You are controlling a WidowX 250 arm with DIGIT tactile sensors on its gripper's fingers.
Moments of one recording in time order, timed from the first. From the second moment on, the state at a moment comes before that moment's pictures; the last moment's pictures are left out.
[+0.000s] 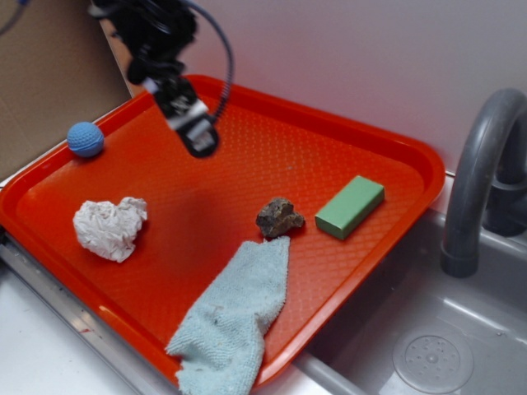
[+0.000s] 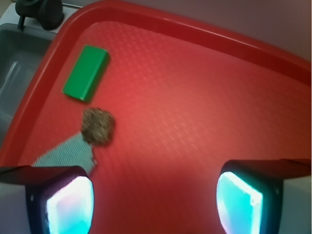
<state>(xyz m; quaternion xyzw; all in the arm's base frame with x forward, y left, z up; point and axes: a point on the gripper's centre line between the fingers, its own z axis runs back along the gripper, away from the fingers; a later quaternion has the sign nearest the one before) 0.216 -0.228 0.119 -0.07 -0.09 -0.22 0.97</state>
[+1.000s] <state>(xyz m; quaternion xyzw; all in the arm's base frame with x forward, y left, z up) 0.210 -0.289 0.057 -0.02 0.02 -0.23 0.97</state>
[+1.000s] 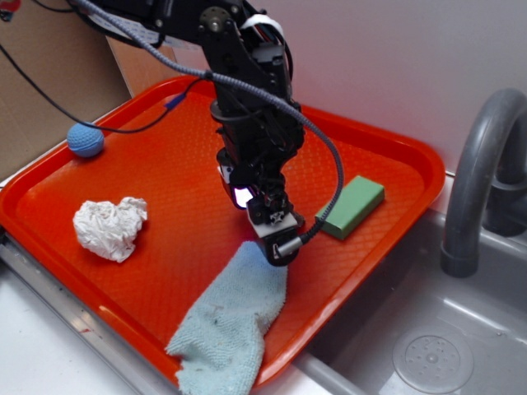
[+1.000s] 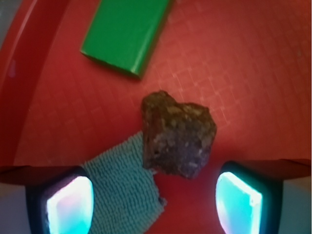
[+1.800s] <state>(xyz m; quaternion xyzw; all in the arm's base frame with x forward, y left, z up) 0.218 -0.292 0.034 0.02 0.05 -0.20 0.98</state>
